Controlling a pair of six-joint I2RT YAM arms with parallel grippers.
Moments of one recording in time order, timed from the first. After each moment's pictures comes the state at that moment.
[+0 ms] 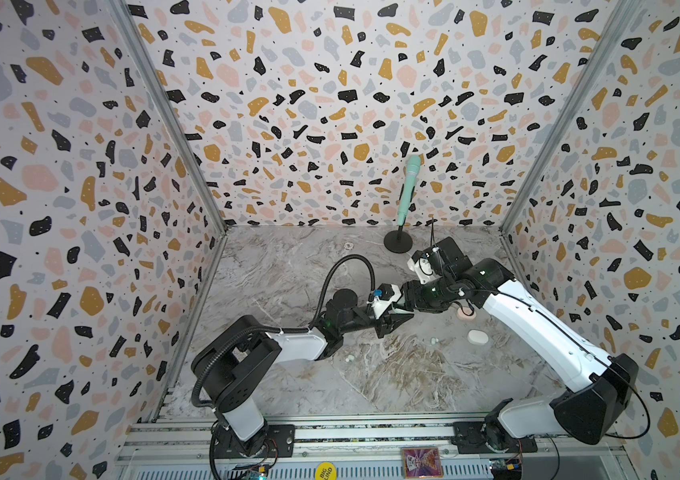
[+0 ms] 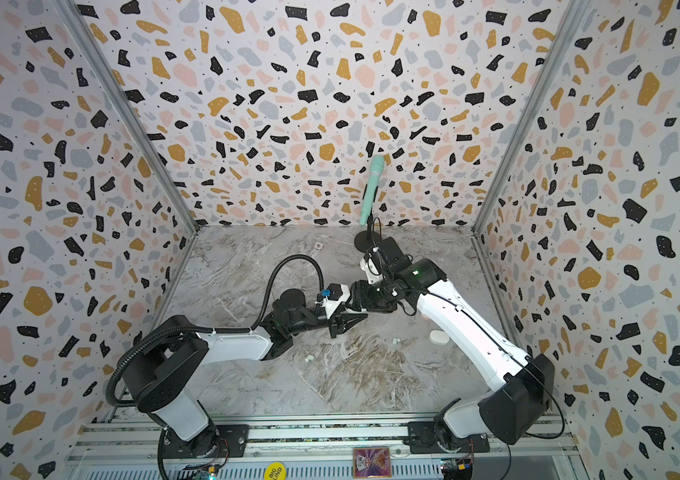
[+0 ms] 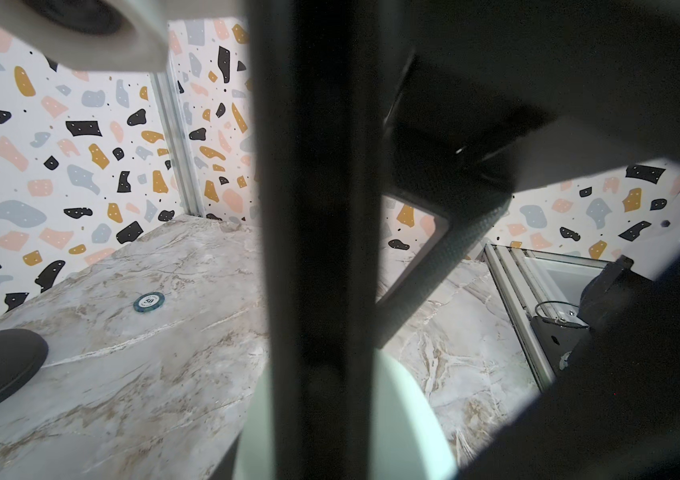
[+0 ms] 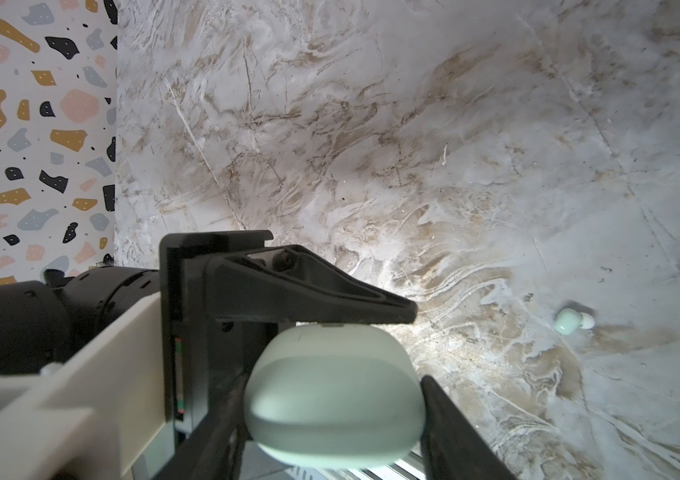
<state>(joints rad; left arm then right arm) -0.80 1.68 0.75 0.87 0.57 0.01 0.62 1.40 1.42 -1.04 -0.31 0.51</state>
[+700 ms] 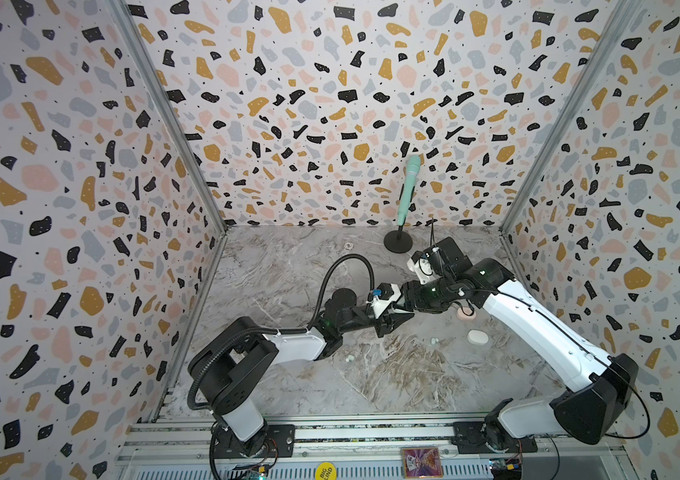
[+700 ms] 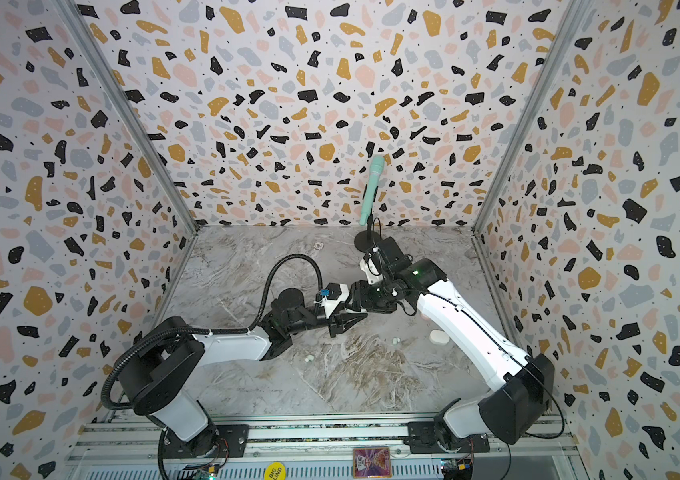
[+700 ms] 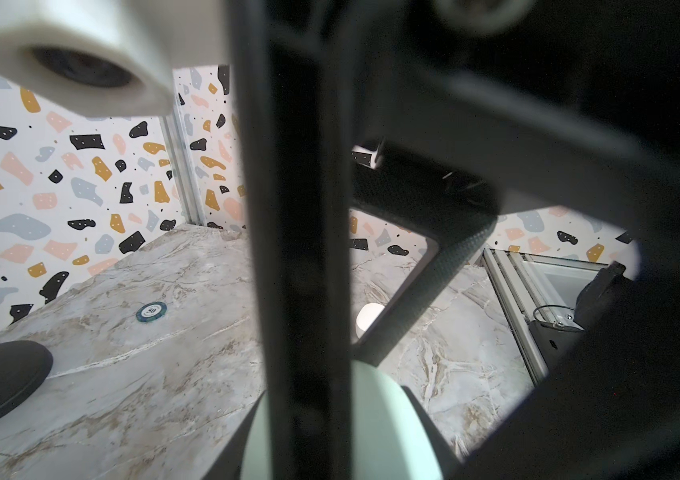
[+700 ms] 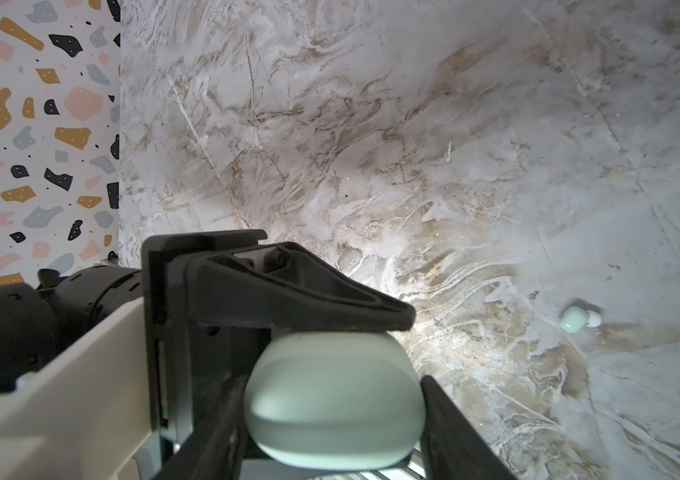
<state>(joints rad) -0.80 1.66 0.75 0.86 0.57 0.03 0.62 1.40 1.42 -1.04 -0.33 0.52</state>
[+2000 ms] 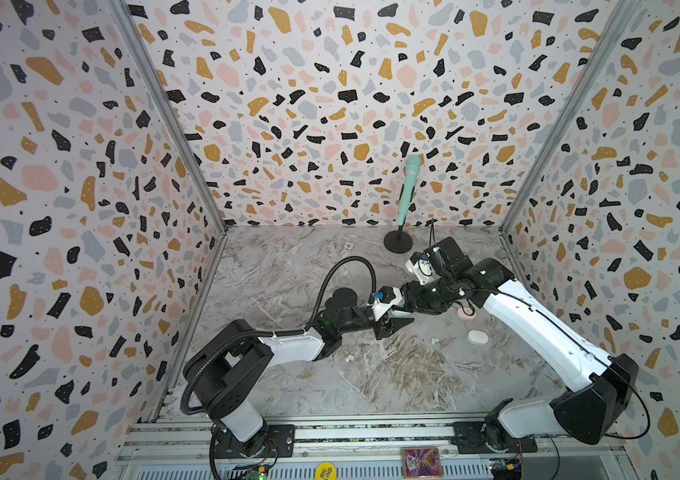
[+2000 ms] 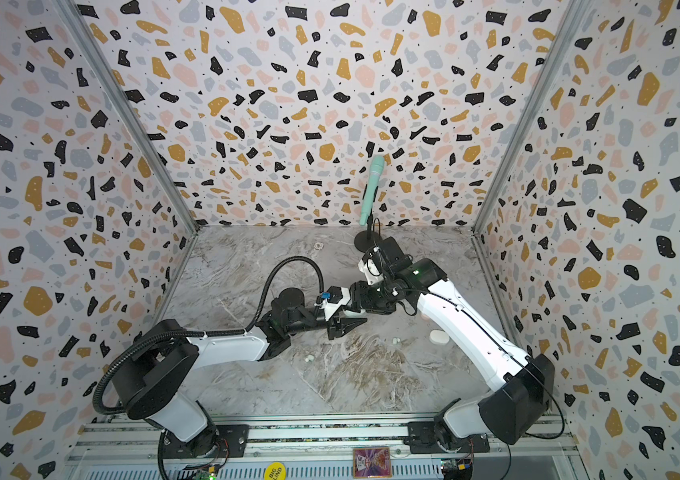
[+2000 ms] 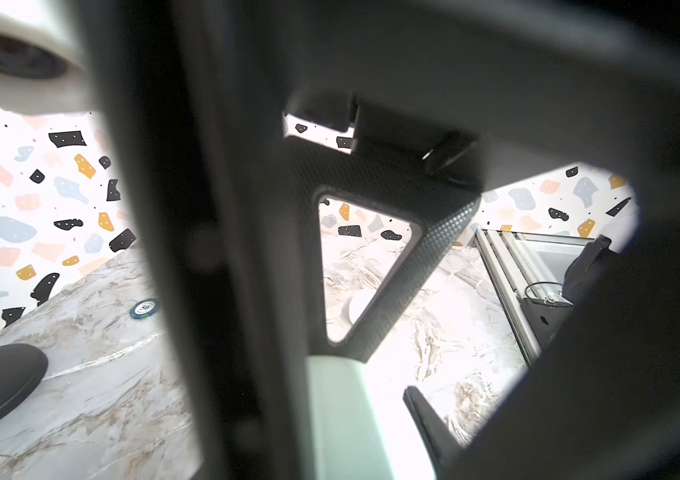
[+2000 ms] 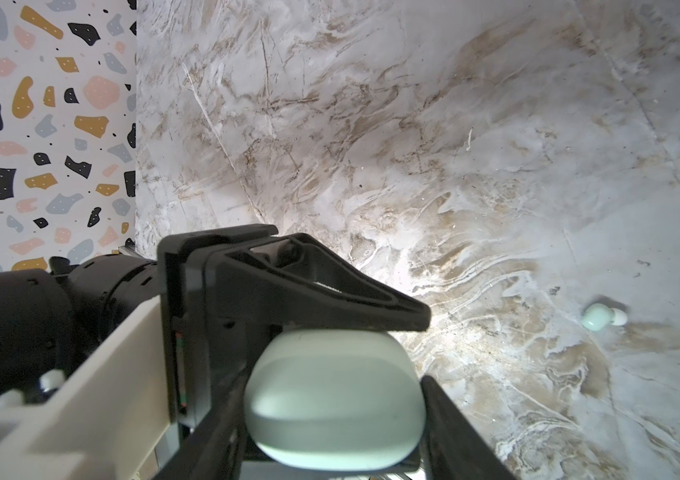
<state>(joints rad) -0.80 1.63 0.75 0.79 0.59 0.09 0.60 1.40 1.42 -1.05 -0.38 0.51</state>
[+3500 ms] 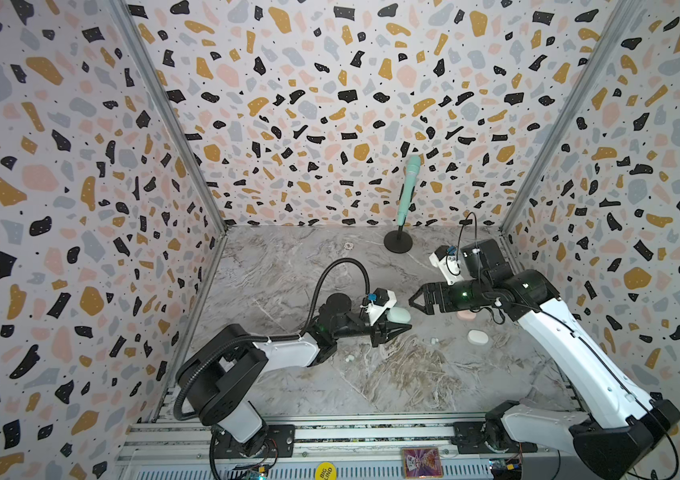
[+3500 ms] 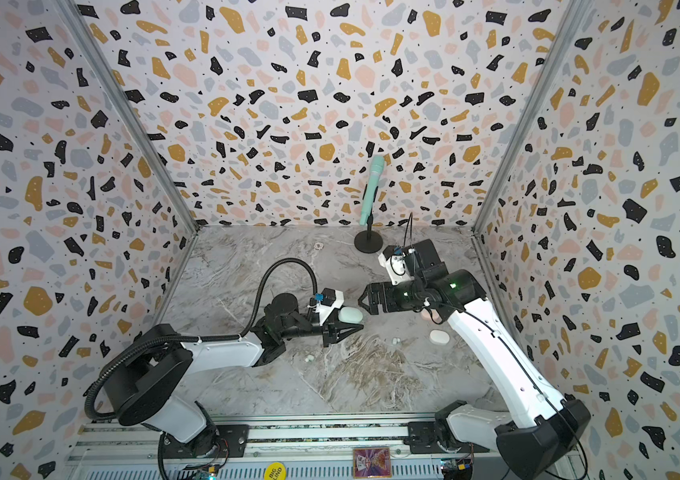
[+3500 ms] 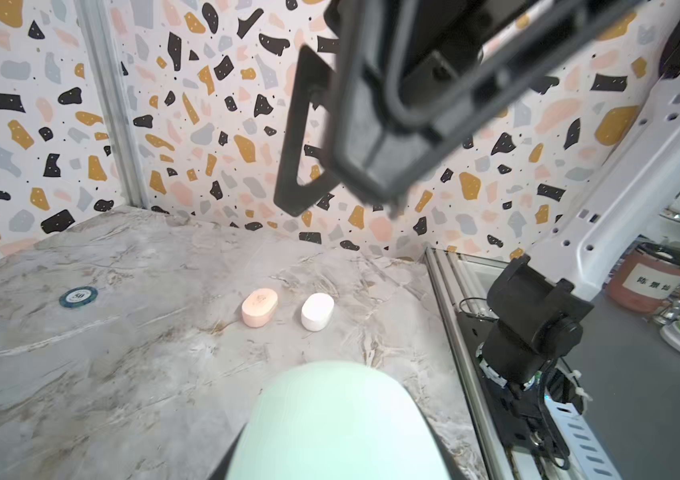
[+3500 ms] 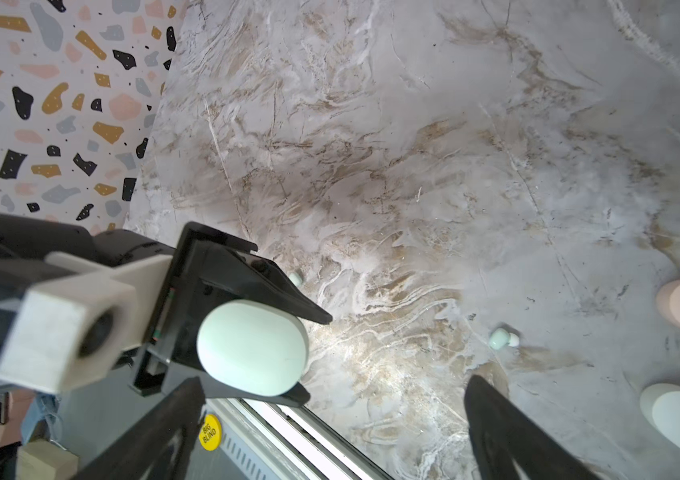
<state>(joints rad) -0.80 1.57 0.68 0.85 0.70 -0.09 0.48 1.17 1.32 -1.04 -0.37 0.24</state>
